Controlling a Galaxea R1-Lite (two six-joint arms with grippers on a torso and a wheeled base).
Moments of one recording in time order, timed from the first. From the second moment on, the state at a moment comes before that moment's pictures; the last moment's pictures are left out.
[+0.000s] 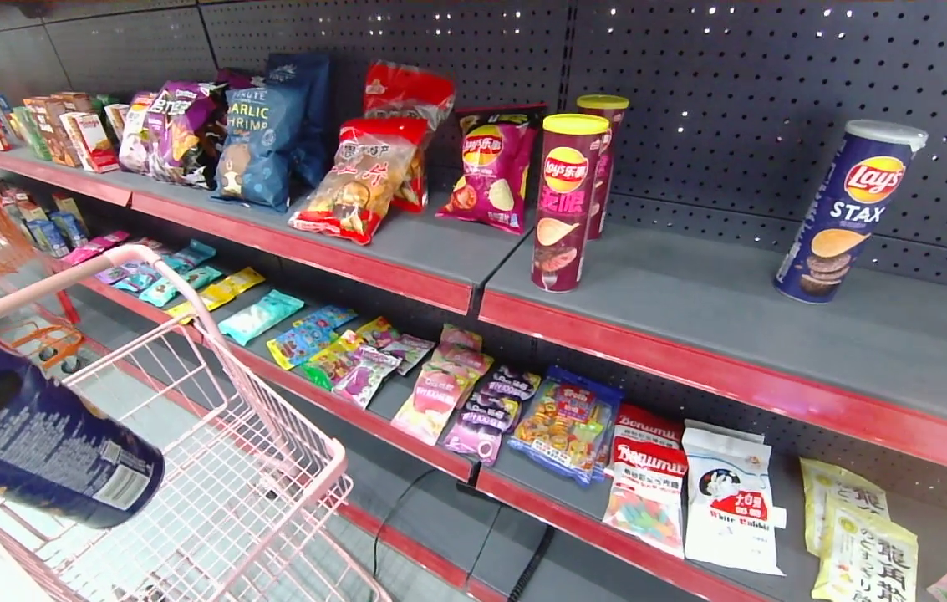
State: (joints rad) left arm 0.15 0.77 -0.46 -0.23 -0.29 0.07; right arm 0.00 0.00 0.00 0.00 0.00 0.00
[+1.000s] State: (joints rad) left arm 0.15 0.64 -0.38 -0.21 -0.30 0.08; right arm 0.00 0.00 0.00 0.01 0.00 0.00
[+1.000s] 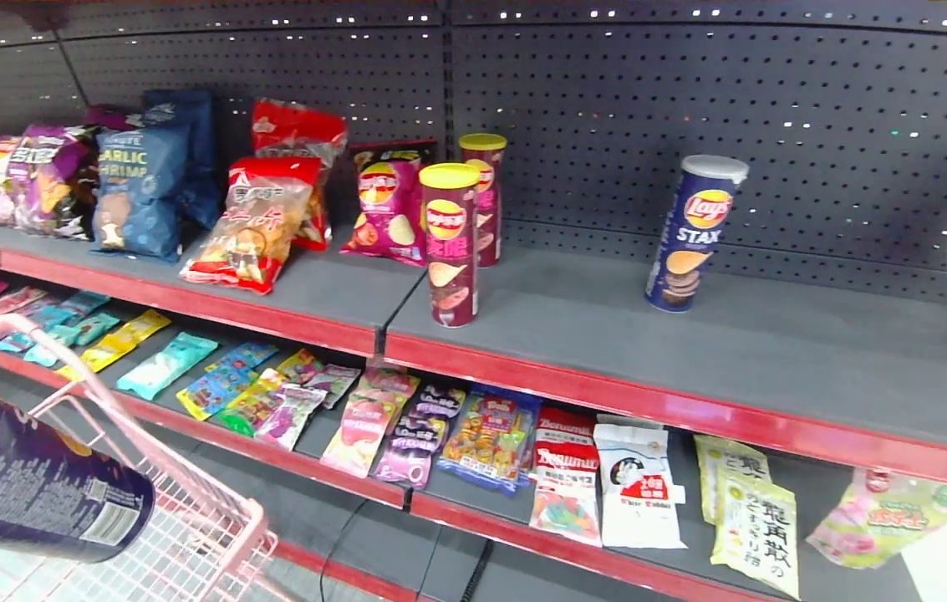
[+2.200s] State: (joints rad) left arm 0.15 0.53 -0.33 -0.18 -0.25 0.19; right arm 0.00 0.00 0.00 0.01 0.00 0.00
